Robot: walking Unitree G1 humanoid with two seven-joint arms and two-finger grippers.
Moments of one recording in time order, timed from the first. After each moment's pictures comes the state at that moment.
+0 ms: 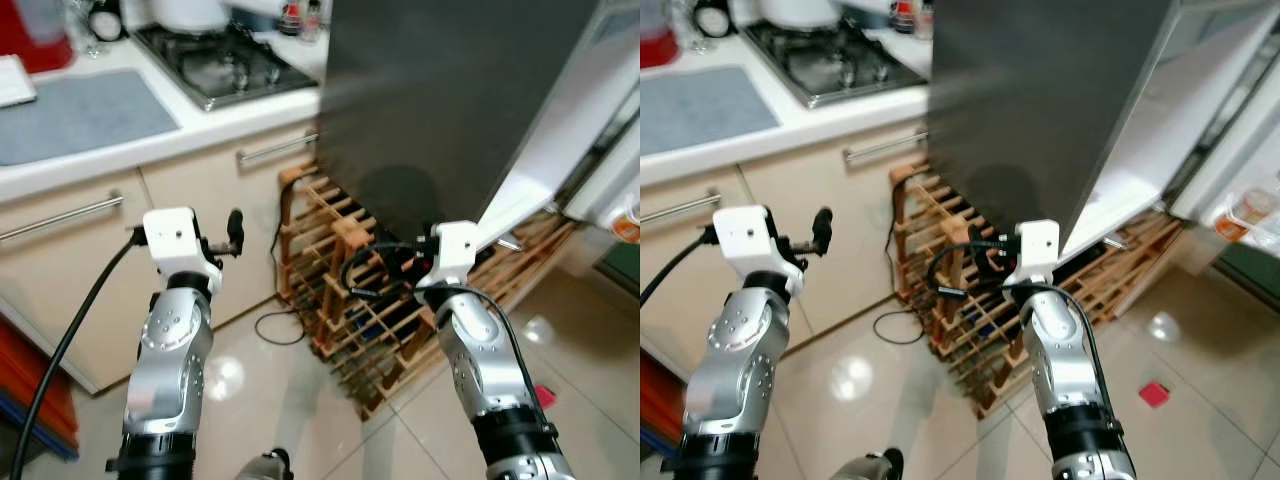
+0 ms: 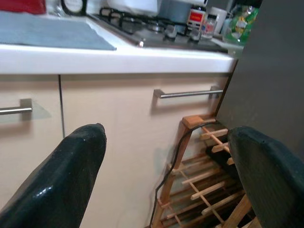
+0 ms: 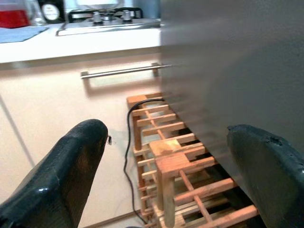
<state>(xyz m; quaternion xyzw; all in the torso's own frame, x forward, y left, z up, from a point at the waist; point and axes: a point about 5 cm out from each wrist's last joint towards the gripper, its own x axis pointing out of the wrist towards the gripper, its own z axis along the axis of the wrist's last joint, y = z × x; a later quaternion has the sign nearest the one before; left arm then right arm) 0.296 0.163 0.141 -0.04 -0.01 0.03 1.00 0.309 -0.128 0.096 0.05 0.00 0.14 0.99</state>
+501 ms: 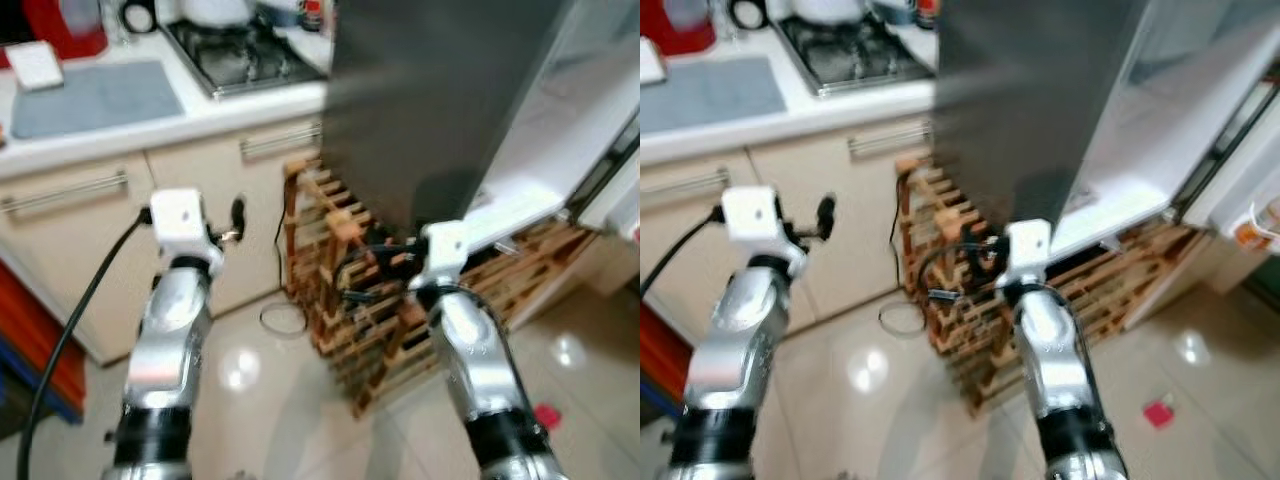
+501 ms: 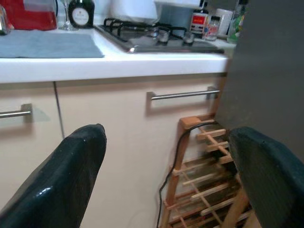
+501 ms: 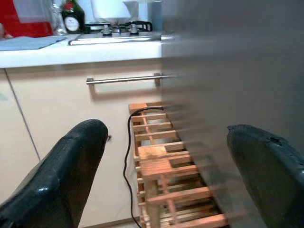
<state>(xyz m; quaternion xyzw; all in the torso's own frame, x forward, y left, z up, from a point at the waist) 0.312 0.165 0.147 -0.02 -0.01 0.02 1.00 0.309 -0.120 0.102 0.03 -0.02 0.14 0.99</state>
